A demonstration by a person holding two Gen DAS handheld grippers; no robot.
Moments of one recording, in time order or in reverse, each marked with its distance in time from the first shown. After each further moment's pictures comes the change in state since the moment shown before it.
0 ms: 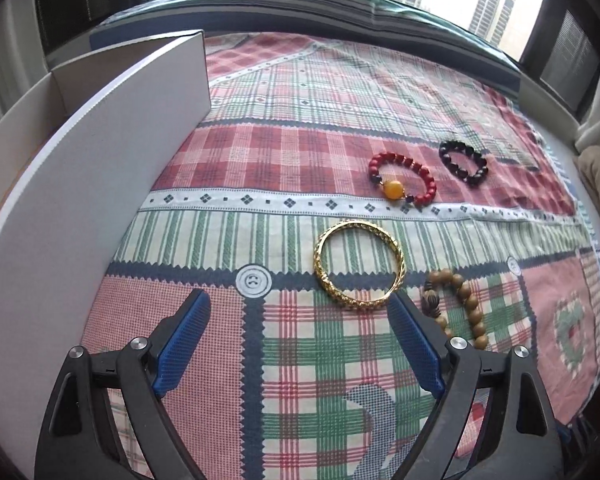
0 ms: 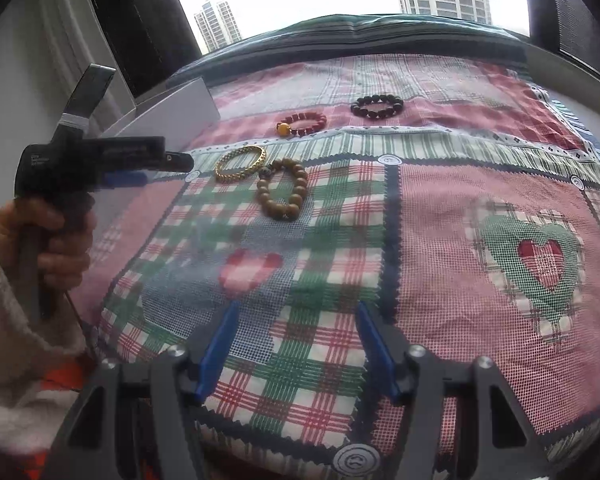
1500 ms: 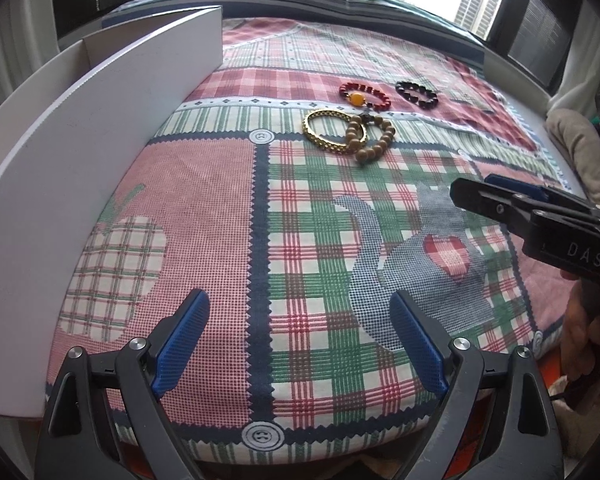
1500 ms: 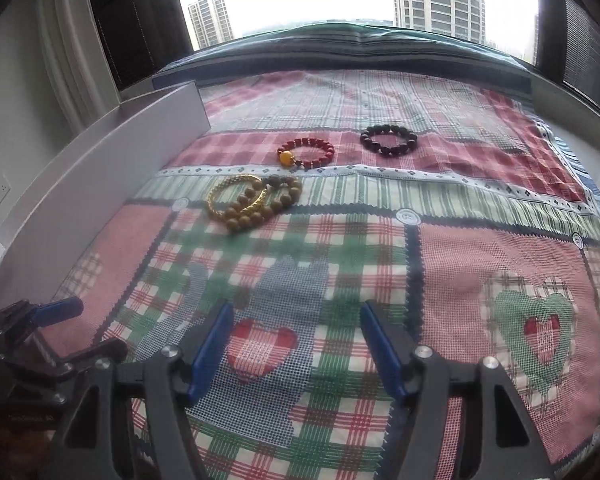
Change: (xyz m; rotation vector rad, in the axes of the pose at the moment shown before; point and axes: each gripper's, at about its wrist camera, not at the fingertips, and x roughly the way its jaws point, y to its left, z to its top) left arm -0.078 0.016 -0.119 0.016 0.019 -0.056; right arm 0.031 0.035 0.063 -0.075 0.027 -0.073
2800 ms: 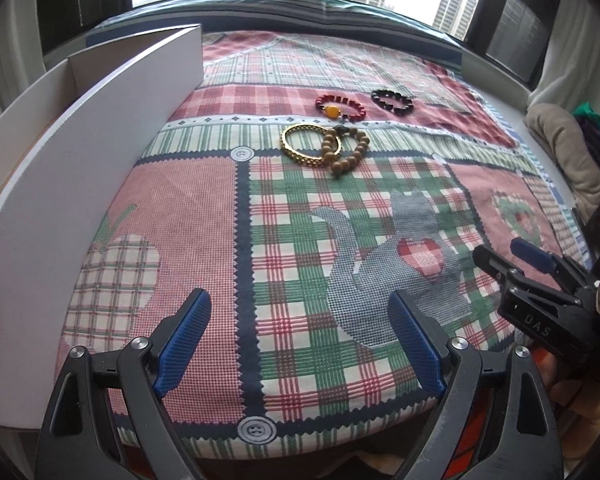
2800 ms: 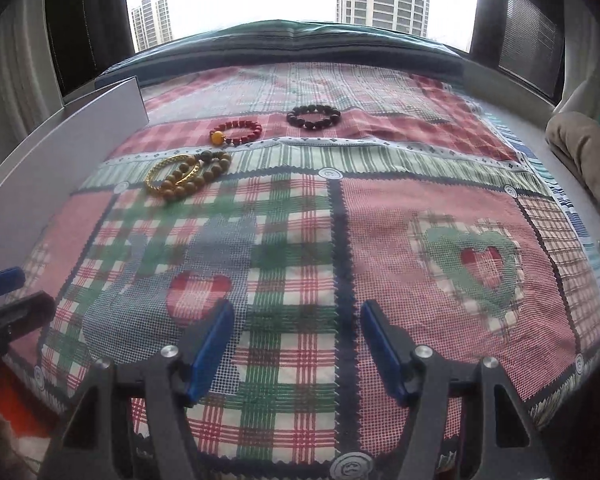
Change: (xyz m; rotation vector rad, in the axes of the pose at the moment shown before) left arm -0.017 -0.006 0.003 0.044 -0.027 -0.048; right arm -0.019 -0.011 -0.053 0.119 -0.033 -0.282
